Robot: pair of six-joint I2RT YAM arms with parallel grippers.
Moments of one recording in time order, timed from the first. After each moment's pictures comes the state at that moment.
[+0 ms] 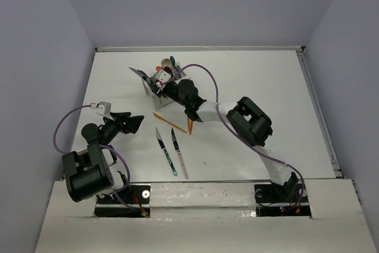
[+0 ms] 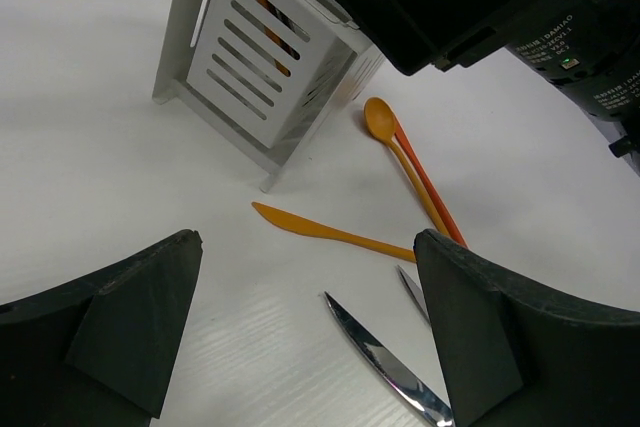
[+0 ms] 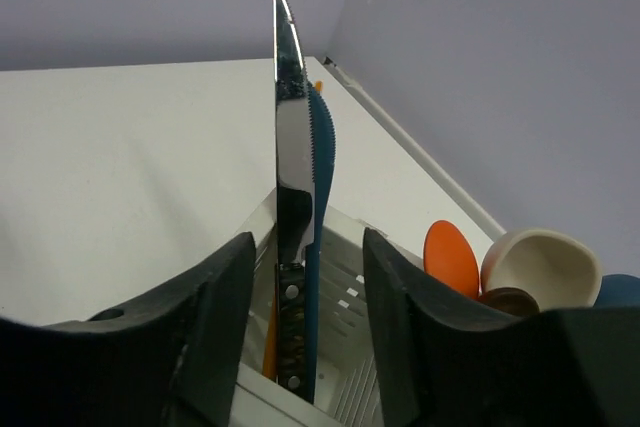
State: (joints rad) left arm 0.43 1.32 0.11 1.17 0.99 -0.43; right arm 0.85 2.32 1.58 0.88 -0.11 -0.34
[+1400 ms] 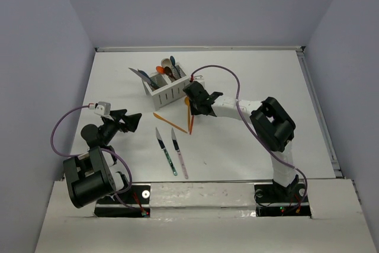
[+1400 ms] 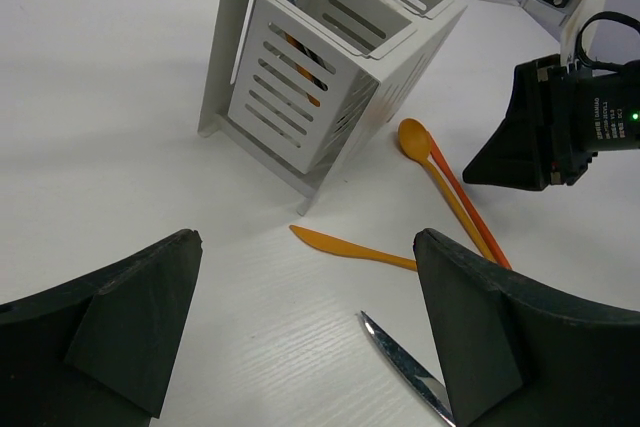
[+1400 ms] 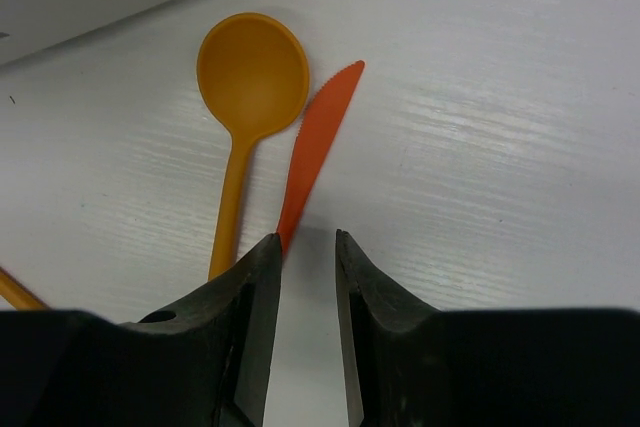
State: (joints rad) left arm 0.43 1.27 0.10 1.17 0.92 -0.36; right arm 0.79 2.04 1.43 -0.30 0.36 0.47
